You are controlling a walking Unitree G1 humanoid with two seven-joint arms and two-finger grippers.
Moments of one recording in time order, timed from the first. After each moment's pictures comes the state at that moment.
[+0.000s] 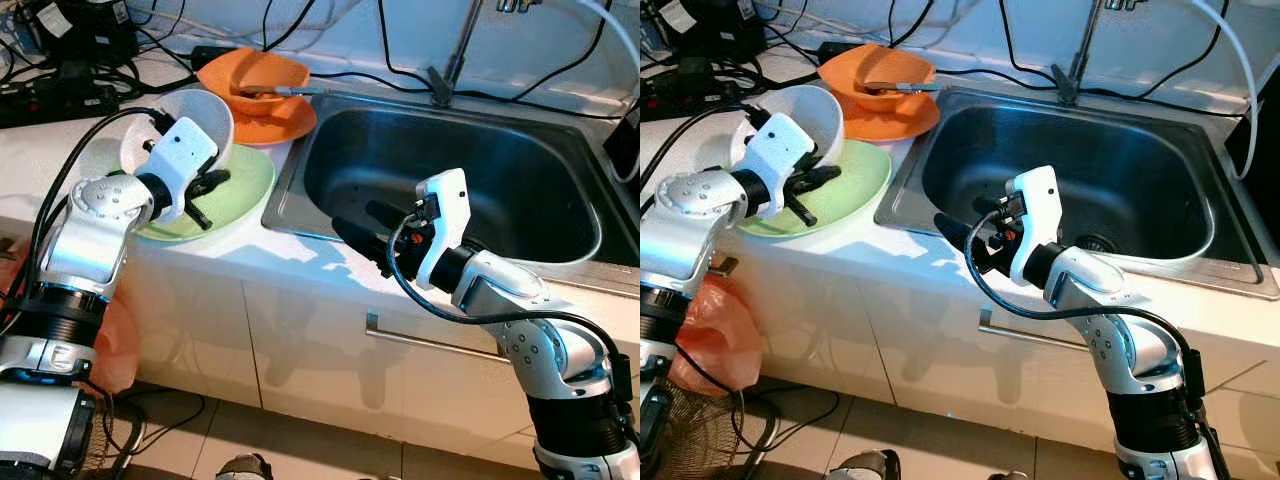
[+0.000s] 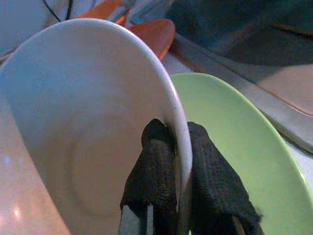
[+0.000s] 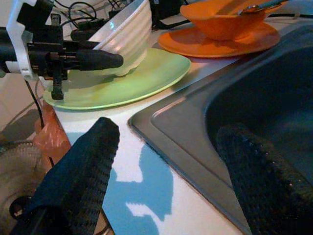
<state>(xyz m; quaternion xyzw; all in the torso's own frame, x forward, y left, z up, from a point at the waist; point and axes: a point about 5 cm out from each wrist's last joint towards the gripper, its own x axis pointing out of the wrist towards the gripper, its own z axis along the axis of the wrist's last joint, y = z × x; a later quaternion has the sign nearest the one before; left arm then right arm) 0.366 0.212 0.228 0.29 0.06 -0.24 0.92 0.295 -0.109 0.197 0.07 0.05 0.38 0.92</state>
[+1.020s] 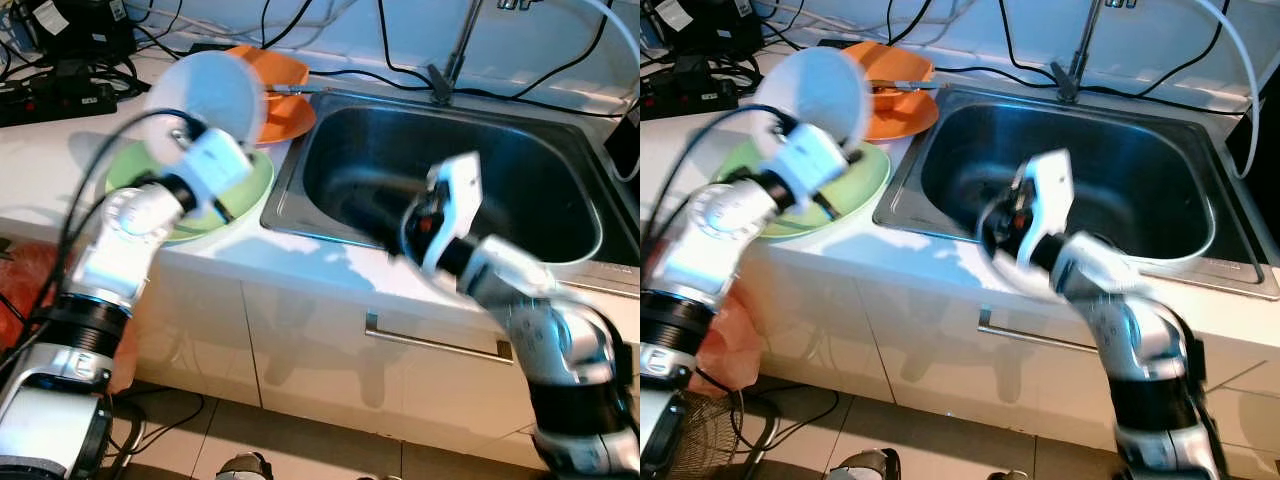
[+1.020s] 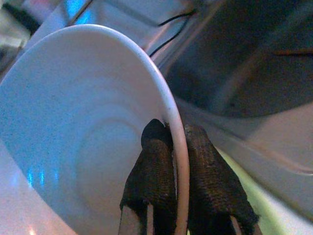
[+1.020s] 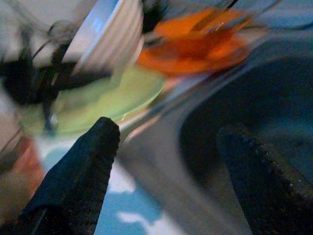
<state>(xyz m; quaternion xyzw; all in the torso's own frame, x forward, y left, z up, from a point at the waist) 0.362 0.172 0.222 0.42 -0.10 -0.26 0.86 0.315 -0.120 0.215 0.10 0.02 0.33 0.94</state>
